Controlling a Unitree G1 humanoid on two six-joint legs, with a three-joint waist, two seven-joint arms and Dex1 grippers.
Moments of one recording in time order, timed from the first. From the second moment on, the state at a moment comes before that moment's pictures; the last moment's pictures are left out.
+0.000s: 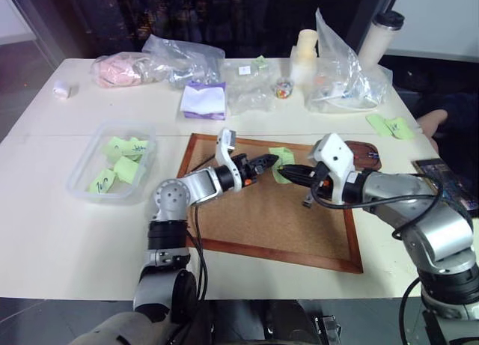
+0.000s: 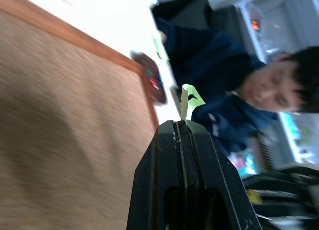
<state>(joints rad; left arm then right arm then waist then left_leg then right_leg) -0.66 -0.06 0.23 0.16 -0.86 1.11 -0.26 -0.38 -0.69 0.01 -0.55 0.45 0.86 0.68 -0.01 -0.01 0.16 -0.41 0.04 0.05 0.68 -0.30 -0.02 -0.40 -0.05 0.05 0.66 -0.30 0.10</state>
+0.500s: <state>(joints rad) -0.50 0.24 -0.18 -0.14 -0.45 0.62 -0.57 -0.52 -0.68 -0.32 -0.08 0.48 0.81 0.55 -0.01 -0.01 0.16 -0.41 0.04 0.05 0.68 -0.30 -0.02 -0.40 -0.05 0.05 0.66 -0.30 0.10</state>
